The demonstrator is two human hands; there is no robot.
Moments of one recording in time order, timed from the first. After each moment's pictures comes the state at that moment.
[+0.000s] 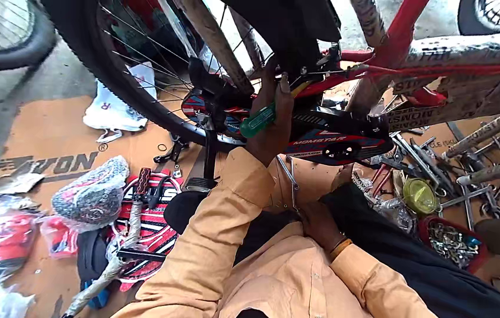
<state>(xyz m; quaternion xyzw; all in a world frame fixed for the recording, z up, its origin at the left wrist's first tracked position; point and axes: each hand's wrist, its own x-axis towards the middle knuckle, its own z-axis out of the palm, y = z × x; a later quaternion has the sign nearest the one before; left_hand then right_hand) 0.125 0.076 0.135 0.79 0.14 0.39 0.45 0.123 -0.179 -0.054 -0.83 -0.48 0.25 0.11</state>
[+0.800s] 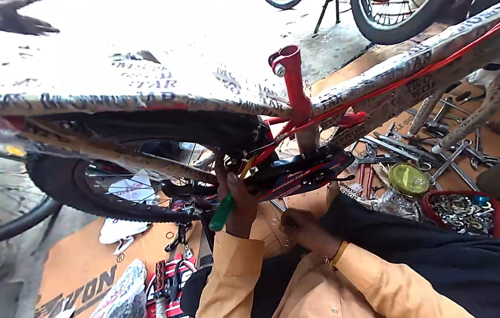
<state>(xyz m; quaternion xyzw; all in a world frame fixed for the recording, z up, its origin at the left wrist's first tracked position) 0.105 0.059 0.128 0.79 0.16 0.37 0.46 0.145 -0.123 0.043 -0.72 -0.31 0.37 0.50</state>
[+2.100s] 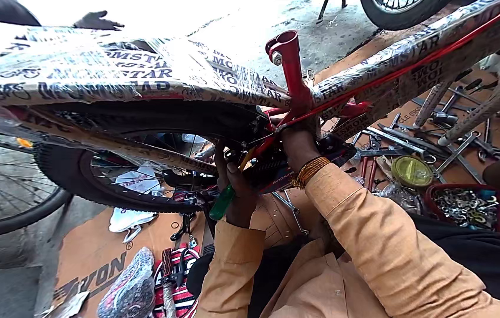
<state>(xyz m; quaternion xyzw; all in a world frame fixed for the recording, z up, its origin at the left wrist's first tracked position) 0.106 0.061 0.124 0.80 0.12 0.40 0.44 0.246 -0.031 0.165 -0.61 0.00 0.22 0.76</state>
